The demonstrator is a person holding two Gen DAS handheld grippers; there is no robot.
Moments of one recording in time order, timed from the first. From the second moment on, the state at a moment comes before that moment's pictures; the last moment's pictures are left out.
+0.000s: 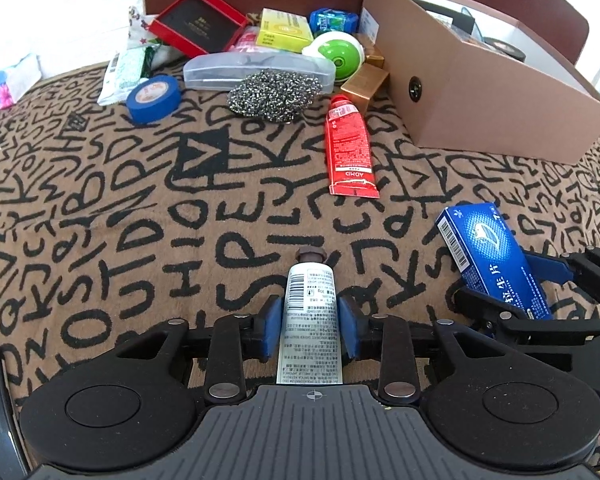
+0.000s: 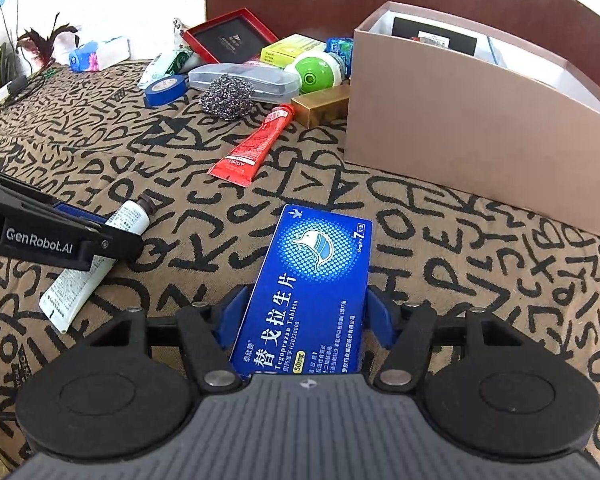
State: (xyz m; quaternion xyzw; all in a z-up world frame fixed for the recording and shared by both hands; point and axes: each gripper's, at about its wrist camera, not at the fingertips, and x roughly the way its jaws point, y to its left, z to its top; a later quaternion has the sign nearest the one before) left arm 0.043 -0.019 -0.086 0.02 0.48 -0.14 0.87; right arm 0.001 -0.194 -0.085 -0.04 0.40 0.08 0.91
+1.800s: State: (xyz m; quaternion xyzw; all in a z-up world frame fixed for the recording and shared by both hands) left arm 0.070 -0.111 -0.086 0.07 0.48 -0.21 0.85; right arm -0.013 -0.251 -0.036 0.02 0.31 0.06 0.95
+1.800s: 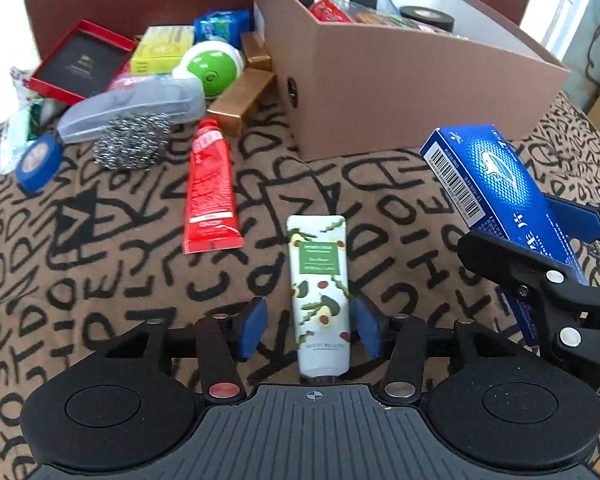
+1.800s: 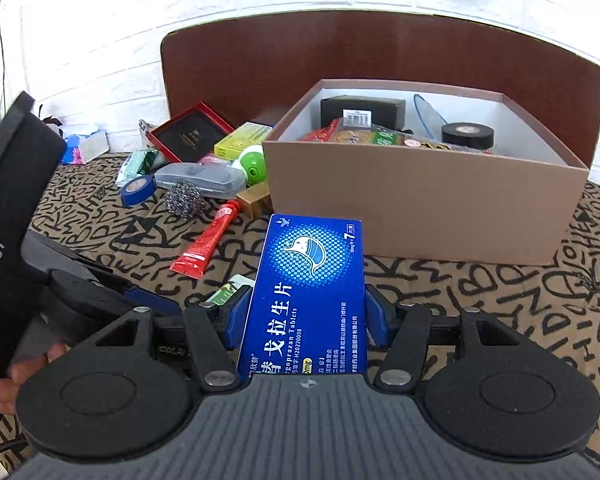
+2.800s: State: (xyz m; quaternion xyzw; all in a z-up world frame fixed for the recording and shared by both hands) left arm 0.064 -0.107 -0.010 0.05 0.38 -0.24 0.89; right arm -0.019 -0.251 -0.004 0.00 0.26 0.05 0.96
